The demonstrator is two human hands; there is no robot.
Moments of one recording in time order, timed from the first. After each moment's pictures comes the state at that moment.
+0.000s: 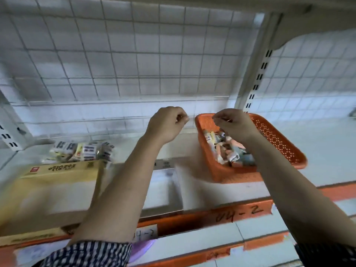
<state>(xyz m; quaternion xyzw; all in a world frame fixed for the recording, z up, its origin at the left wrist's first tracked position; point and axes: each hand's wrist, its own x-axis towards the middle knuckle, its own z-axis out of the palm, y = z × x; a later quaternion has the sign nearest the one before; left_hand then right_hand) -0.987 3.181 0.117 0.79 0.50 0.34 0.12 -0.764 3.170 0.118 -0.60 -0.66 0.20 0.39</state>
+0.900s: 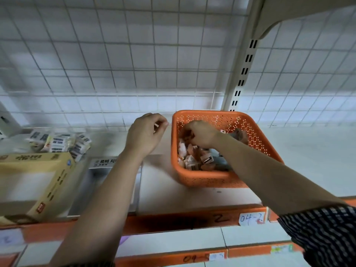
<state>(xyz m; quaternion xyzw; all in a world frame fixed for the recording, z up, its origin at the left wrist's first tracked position) -0.928 3.166 0.081 0.71 0.57 0.40 0.07 -0.737 3.216 0.087 -0.52 -0.85 0.09 0.04</state>
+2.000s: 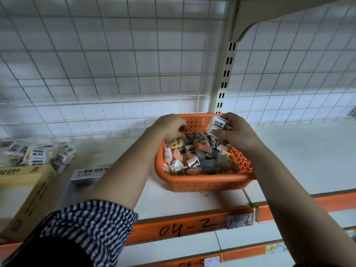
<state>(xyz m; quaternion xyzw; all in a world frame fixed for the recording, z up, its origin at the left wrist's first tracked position) -0.846 3.246 0.095 0.86 0.51 0.03 0.04 -0.636 3.169 0.101 -0.60 -0.62 0.31 0.41</state>
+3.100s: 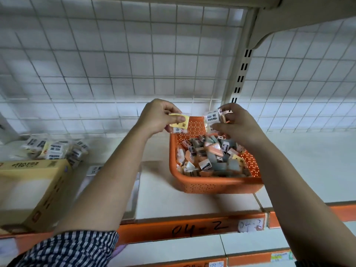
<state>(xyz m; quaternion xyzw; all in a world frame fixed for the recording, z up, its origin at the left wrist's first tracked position) -0.901 3.201 0.131 0.68 0.54 0.39 0.30 -0.668 3.166 0.132 -0.56 -0.64 0.31 0.42</state>
